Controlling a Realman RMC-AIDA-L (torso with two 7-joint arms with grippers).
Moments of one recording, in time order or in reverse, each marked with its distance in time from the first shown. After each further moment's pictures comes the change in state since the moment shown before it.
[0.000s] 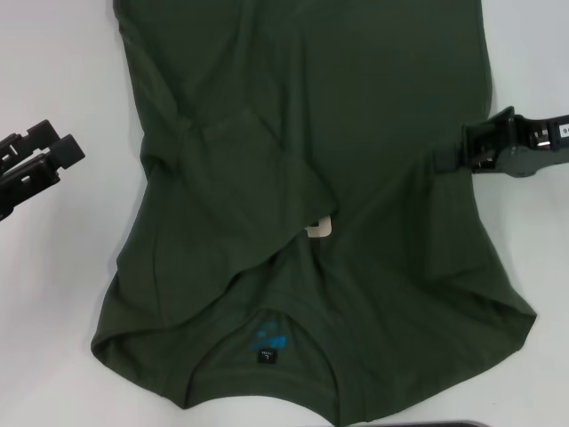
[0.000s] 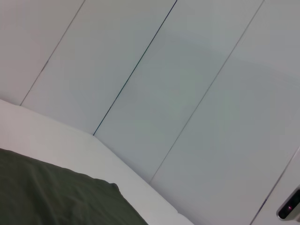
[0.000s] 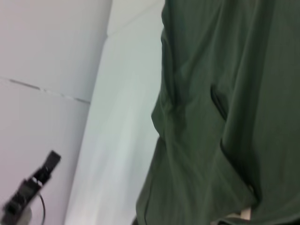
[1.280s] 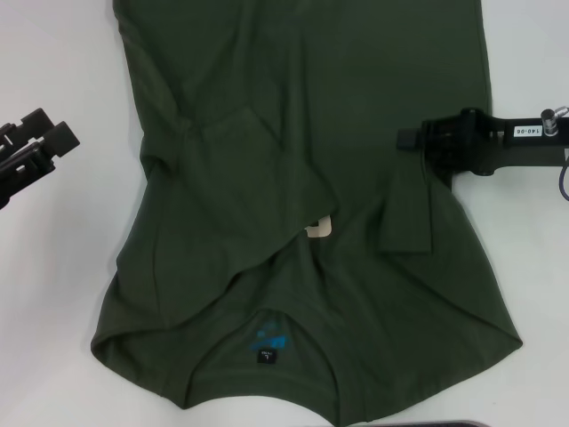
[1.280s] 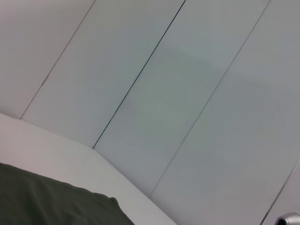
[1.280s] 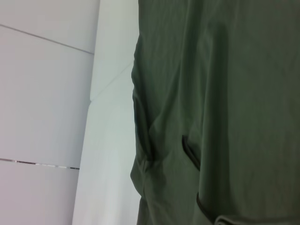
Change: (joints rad) left arm 0.000 -0.012 -0.015 0.002 -0.028 0.004 0.004; right arm -0.022 0.027 0.003 0.201 0.115 0.285 -0.031
